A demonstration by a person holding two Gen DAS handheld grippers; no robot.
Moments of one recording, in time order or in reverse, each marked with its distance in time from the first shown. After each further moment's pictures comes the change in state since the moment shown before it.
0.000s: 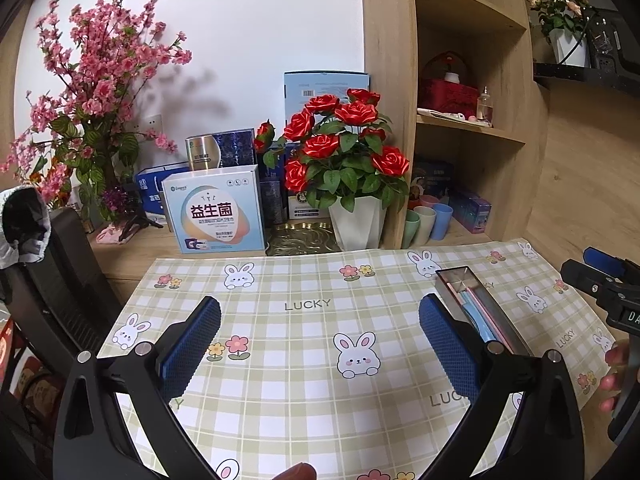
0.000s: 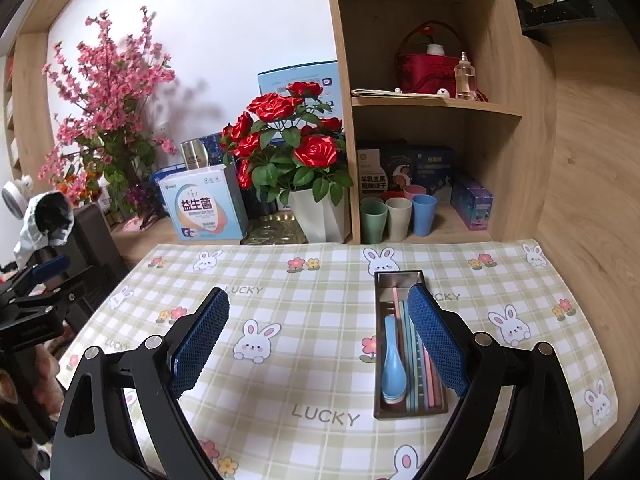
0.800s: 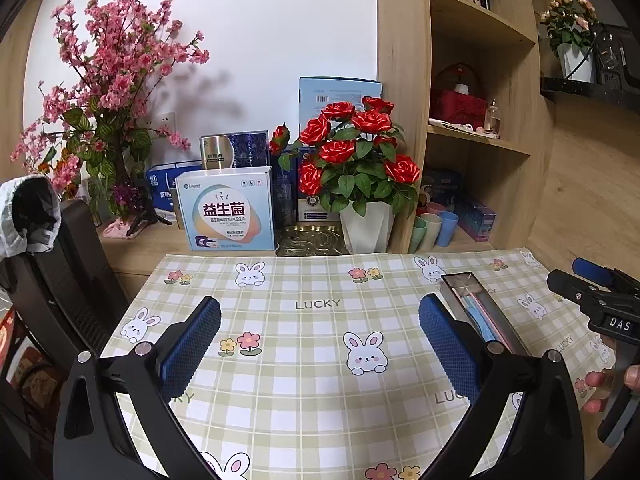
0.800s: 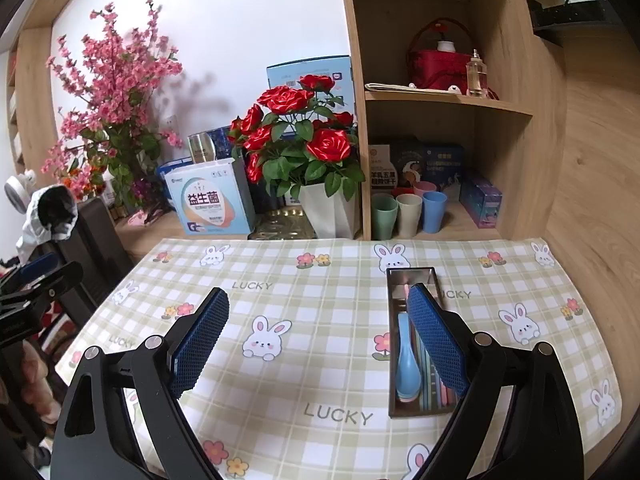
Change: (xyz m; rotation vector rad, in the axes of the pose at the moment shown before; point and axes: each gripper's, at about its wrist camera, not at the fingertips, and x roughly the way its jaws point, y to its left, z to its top) left arm -0.017 0.021 -0.004 -0.031 -0.017 0.017; right arm 0.008 0.015 -0.003 -0.014 0.019 0.011
